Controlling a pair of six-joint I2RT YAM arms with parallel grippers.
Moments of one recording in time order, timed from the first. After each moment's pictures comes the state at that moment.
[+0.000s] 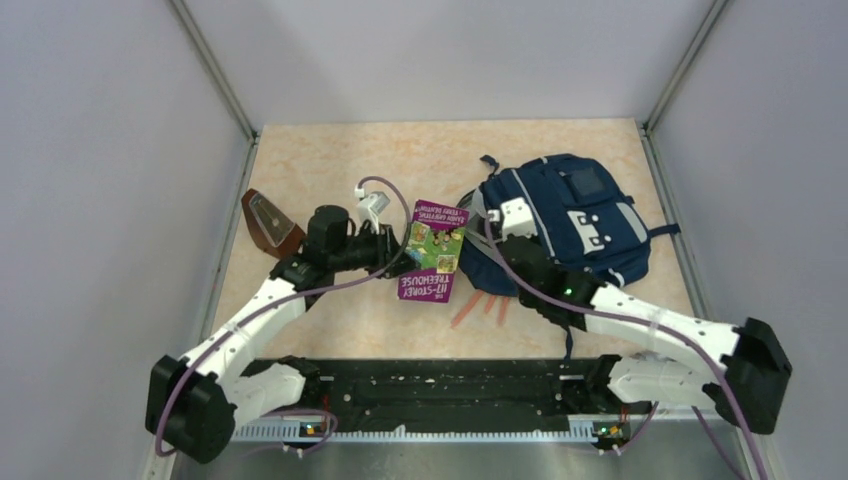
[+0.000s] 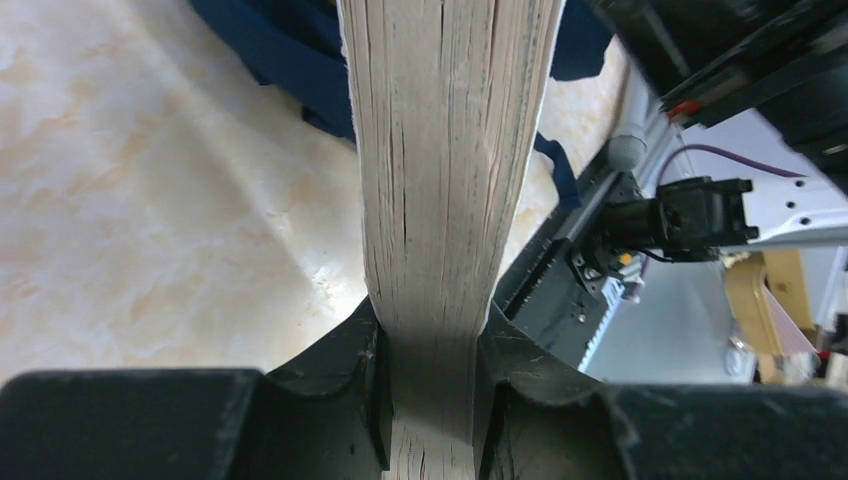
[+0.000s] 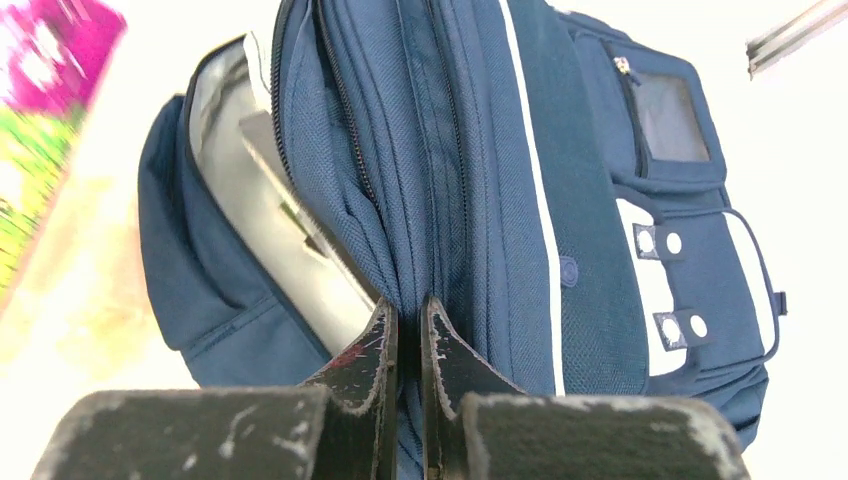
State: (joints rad) left arm -0.44 1.03 0.72 -0.18 0.58 -0.47; right arm 0.96 1.14 0.73 -0.19 0.82 0.09
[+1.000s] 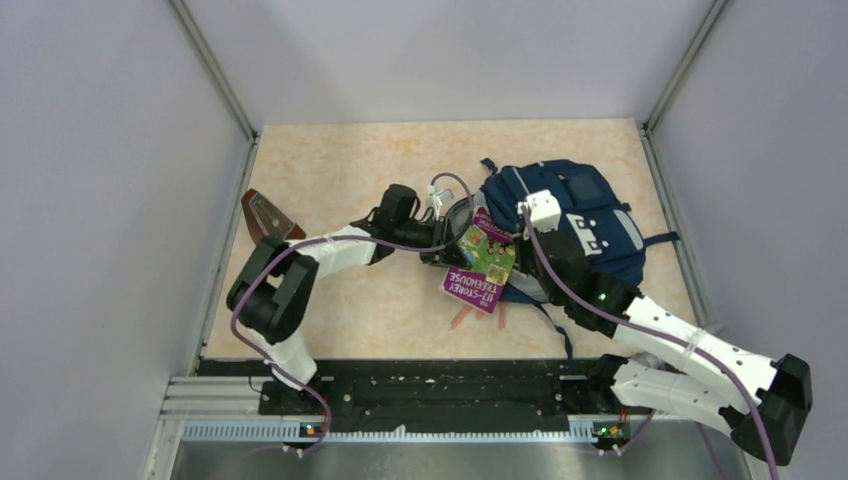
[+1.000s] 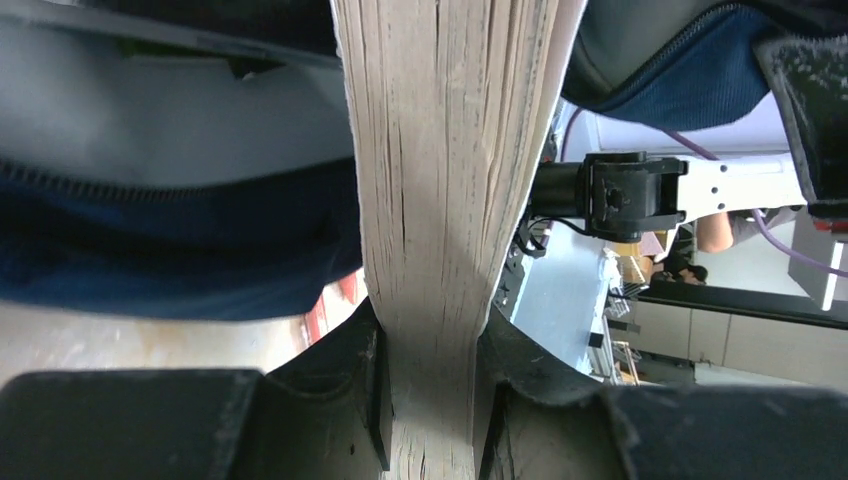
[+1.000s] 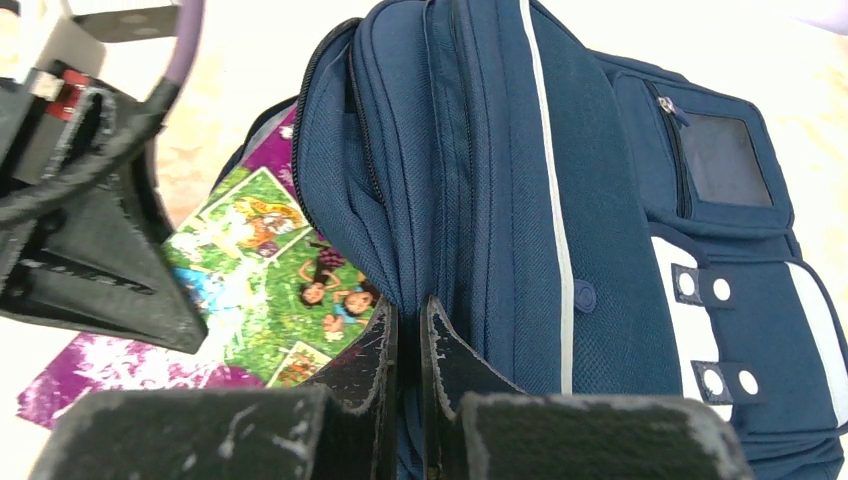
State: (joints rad) left arm -0.56 1.71 0.98 0.09 0.89 -0.62; right arm 0.87 0.90 0.73 -0.21 0.58 0.12
